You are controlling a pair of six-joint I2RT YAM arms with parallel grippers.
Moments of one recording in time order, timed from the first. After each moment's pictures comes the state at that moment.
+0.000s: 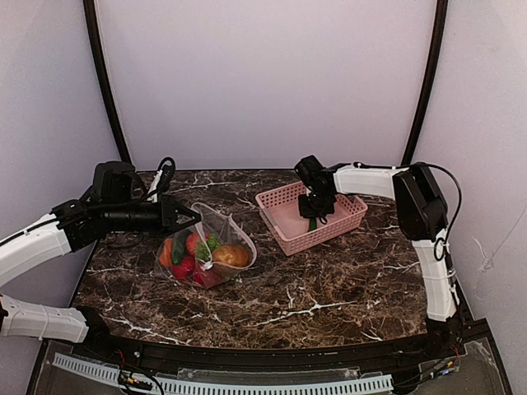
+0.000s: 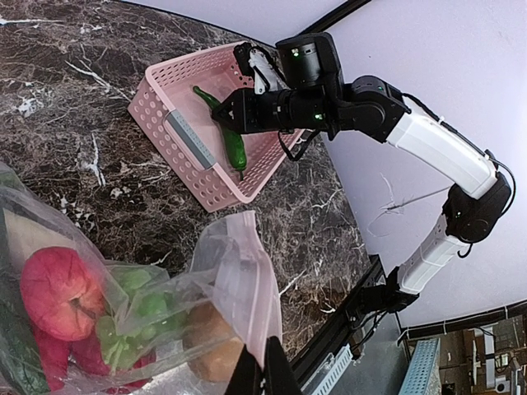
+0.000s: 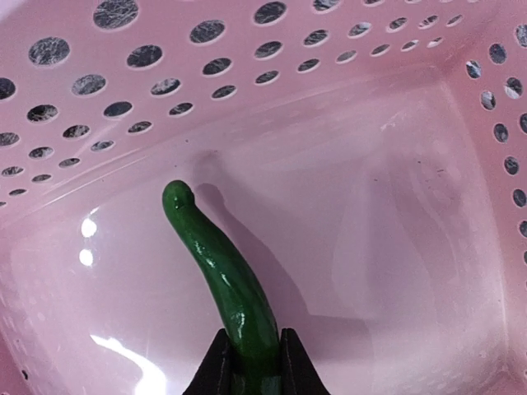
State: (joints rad) left arm -0.61 1.01 0.85 -0.33 0.38 -0.72; right arm 0.59 2.29 1.81 -0.65 0.23 0.45
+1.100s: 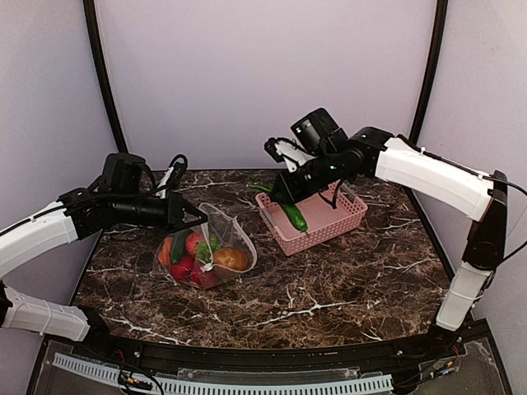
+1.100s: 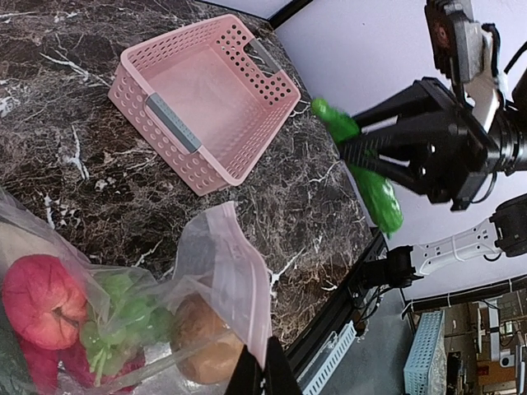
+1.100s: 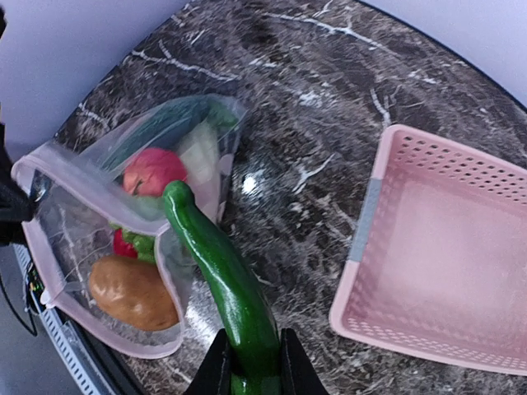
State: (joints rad) left arm -0.61 1.10 0.94 -0.41 0.46 -0.64; right arm 0.86 1.76 1.75 -0.79 -0.10 0.20
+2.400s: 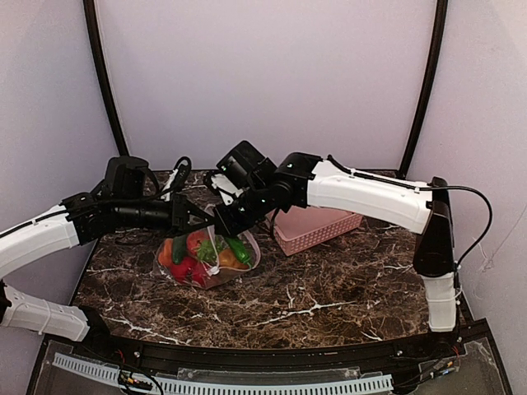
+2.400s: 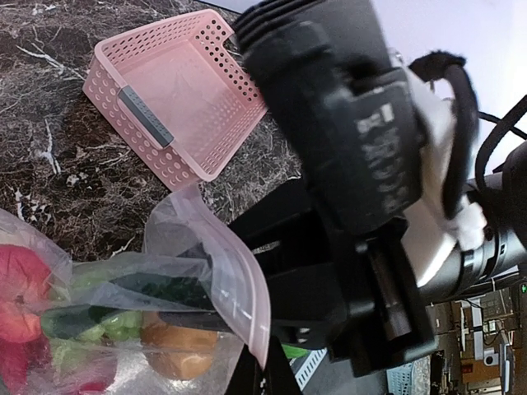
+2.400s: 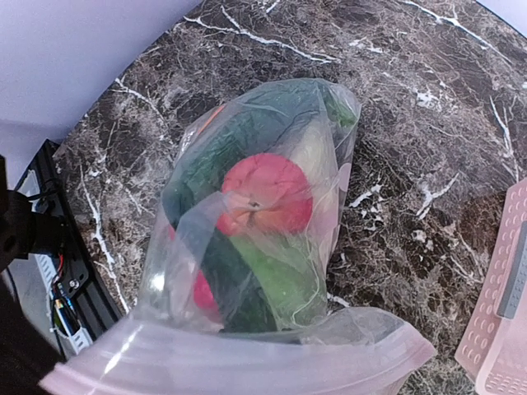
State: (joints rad) left arm -0.67 1.09 0.92 -0.33 0.45 -0.72; right arm 1.11 2.08 2.05 -0.81 -0.07 0.35
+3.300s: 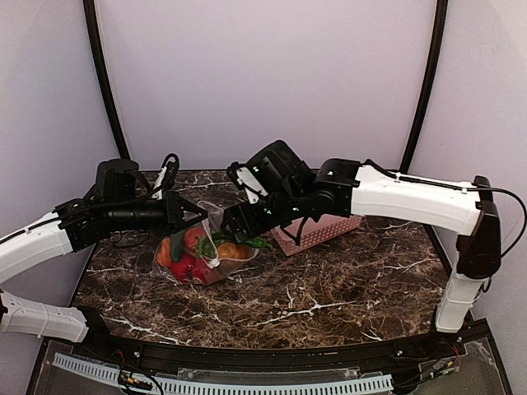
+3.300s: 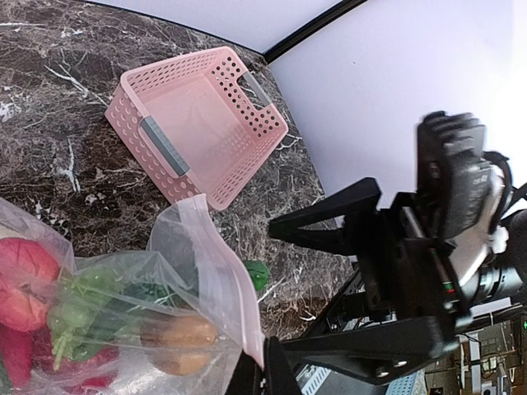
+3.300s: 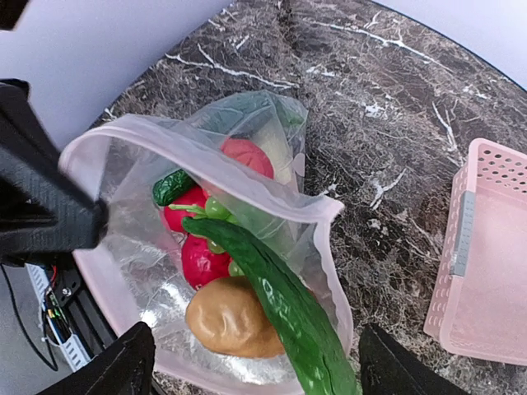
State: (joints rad) left arm -0.67 1.03 0.87 -0.28 0.35 -0.79; right arm 1.14 1.86 1.74 -0.64 0.08 0.37
